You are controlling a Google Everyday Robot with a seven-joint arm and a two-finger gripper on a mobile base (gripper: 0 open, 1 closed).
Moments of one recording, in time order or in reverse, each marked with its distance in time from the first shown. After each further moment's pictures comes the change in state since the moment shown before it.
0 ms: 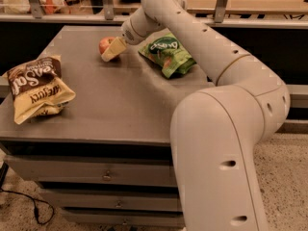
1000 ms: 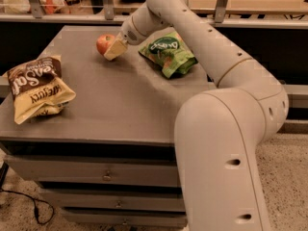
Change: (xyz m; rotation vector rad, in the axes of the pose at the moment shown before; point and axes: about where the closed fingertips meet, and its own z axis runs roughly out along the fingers) arm -0.002 0.023 -0.013 -0.124 -0.025 -0.133
